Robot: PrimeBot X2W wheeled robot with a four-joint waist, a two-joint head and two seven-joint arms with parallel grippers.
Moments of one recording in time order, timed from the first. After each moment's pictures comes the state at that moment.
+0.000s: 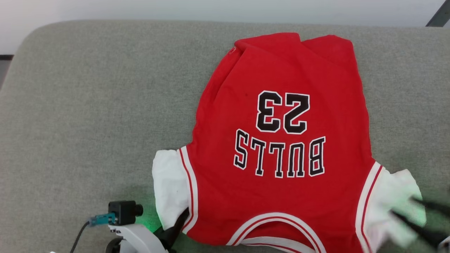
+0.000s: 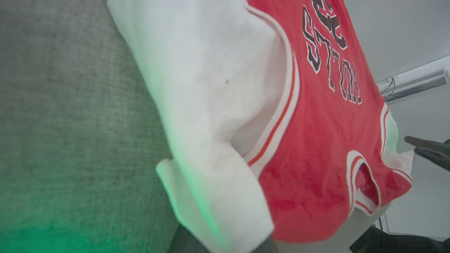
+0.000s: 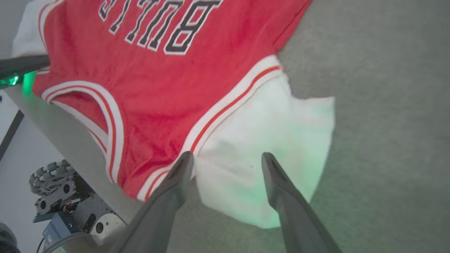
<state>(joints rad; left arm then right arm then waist) -0.27 0.50 -0.77 0.33 -1.22 -0.09 -0.09 -0.02 -0.94 0.39 -0.21 0.95 0.13 0.39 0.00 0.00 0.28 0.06</state>
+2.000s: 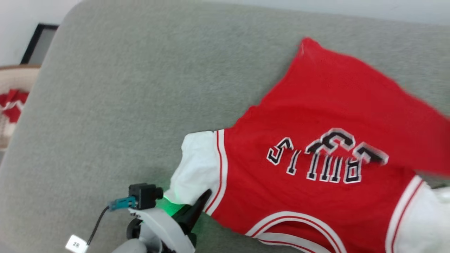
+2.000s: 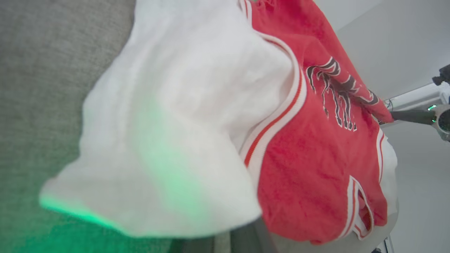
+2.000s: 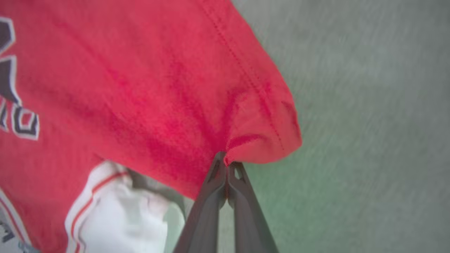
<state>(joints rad) -0.39 0.44 -0.86 0.37 -1.22 -0.11 -0.15 -0.56 -1.05 0.50 0.24 1.13 0.13 0.77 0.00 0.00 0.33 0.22</state>
